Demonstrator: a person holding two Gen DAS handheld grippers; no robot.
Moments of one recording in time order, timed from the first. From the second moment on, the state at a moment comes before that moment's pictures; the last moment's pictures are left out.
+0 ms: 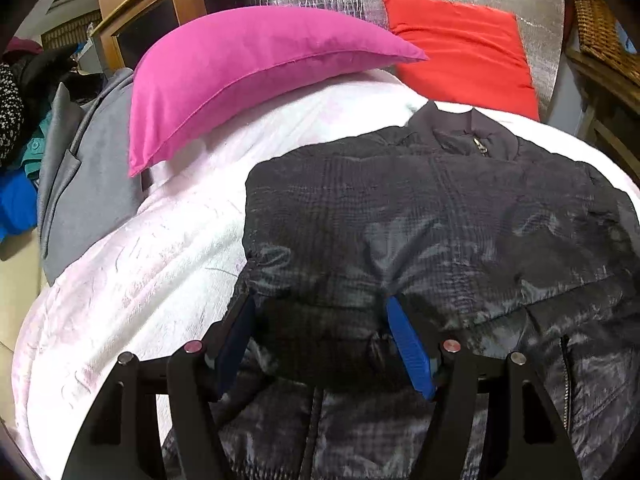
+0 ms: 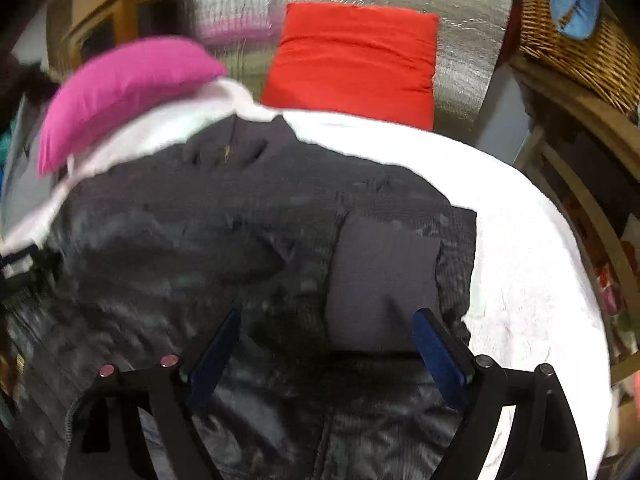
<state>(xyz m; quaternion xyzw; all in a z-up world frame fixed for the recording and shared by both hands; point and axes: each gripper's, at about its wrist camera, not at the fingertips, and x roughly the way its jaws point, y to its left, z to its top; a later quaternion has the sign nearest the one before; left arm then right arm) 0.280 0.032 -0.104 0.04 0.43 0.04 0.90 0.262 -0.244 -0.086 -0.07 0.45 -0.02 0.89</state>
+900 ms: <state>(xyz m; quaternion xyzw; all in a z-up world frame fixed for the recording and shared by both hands) 0.217 0.062 -0.056 0.00 0.42 0.04 0.91 0.177 -0.248 -0.033 -0.01 0.41 0.01 0.91</state>
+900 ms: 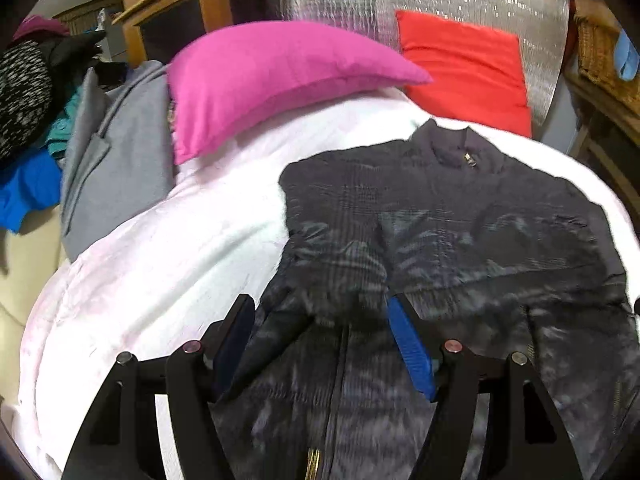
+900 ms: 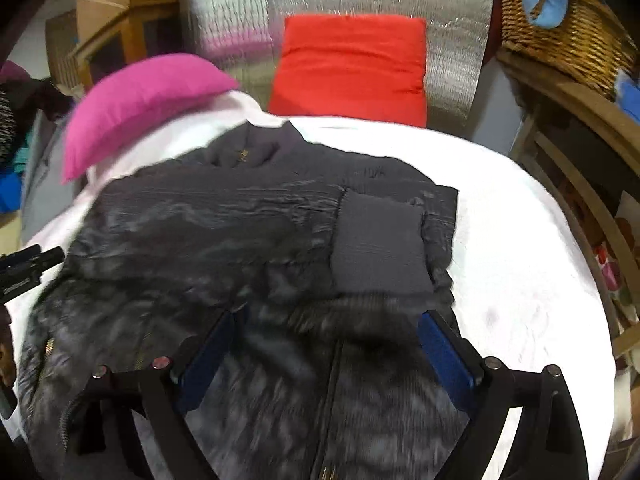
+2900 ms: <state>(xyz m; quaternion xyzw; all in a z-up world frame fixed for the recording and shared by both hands) 0.041 0.090 -0.030 -0.06 0.39 0.04 0.92 -0.067 -0.270 -0.048 0.16 0.37 0.00 0.92</state>
